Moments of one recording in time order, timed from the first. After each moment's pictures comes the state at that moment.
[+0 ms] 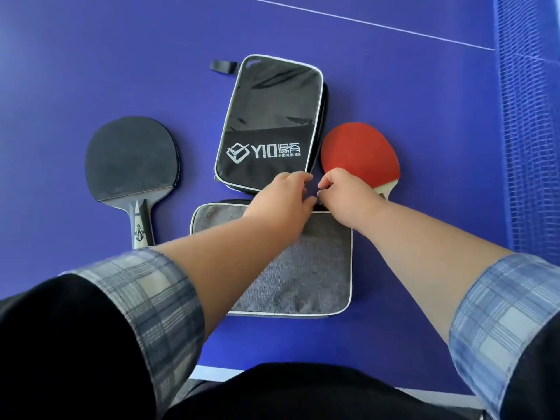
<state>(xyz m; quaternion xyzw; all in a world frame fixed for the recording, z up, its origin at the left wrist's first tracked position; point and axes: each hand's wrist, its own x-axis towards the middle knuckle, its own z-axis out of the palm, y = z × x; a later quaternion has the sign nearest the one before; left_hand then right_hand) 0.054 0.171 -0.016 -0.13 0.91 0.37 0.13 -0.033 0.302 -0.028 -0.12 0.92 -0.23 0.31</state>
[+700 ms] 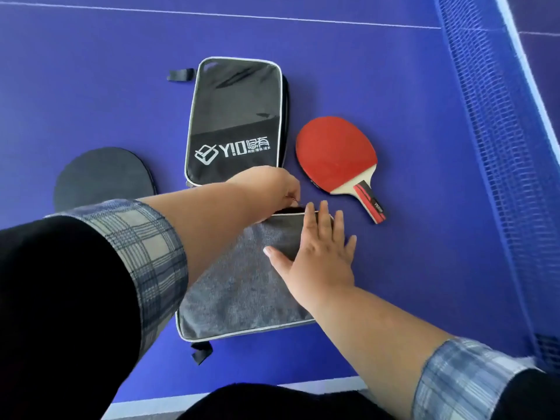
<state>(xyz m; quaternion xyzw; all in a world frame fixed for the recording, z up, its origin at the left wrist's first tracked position) 0.002 0.143 -0.016 0.12 0.94 0.16 0.27 0.101 0.296 -0.060 -0.05 0.98 -0.09 0.17</state>
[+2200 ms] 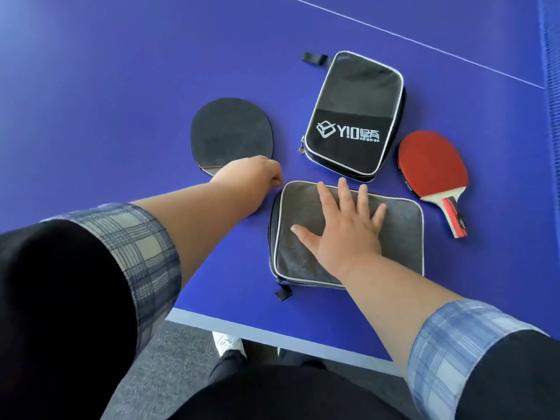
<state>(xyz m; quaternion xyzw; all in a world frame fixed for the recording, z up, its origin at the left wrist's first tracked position) 0.151 -0.019 -0.044 -0.10 0.96 0.19 0.15 0.133 0.202 -0.057 -0.24 0.97 0.03 0.11</state>
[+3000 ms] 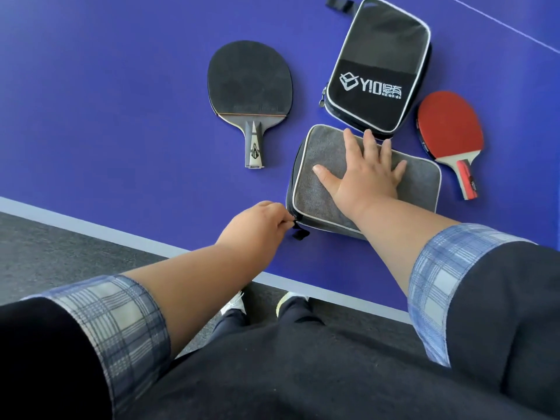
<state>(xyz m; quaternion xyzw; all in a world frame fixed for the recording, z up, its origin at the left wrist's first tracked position) 0.301 0.057 -0.061 -0.19 0.89 0.40 0.13 0.125 0.192 -0.054 -0.18 0.98 0.03 0.12</state>
